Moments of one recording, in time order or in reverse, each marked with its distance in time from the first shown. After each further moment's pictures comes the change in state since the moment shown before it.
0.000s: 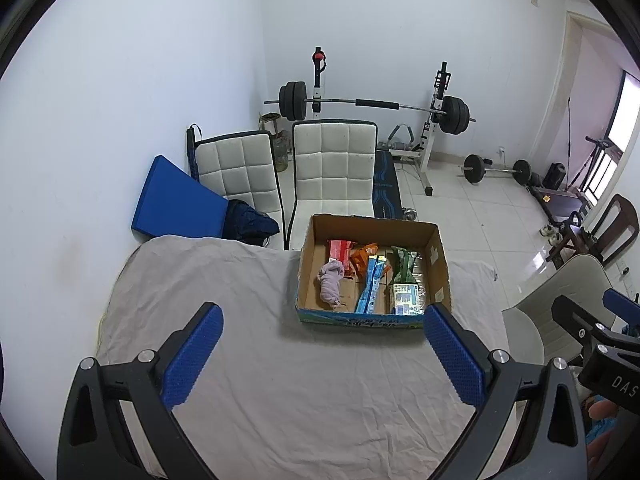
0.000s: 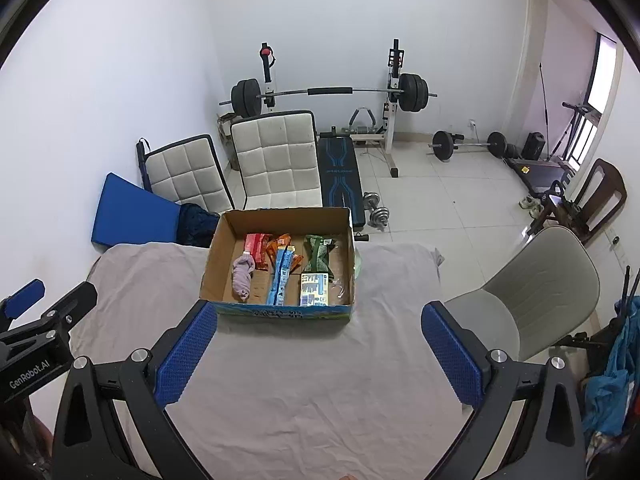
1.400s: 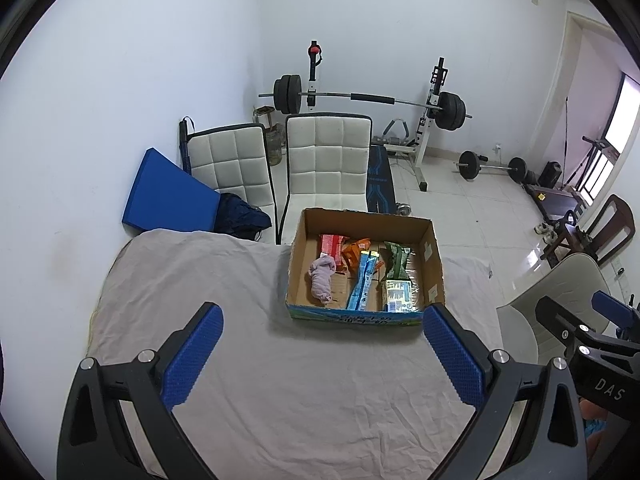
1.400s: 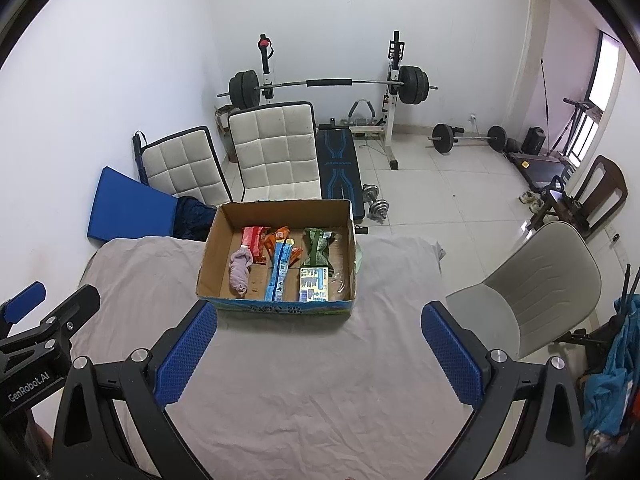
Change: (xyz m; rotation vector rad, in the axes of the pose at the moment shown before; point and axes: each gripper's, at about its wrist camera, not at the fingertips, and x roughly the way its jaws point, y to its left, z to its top) left arm 0.009 -0.015 -0.005 -0.014 0.020 -0.013; right arm 0.018 -0.008 -0.005 0.001 0.024 -0.002
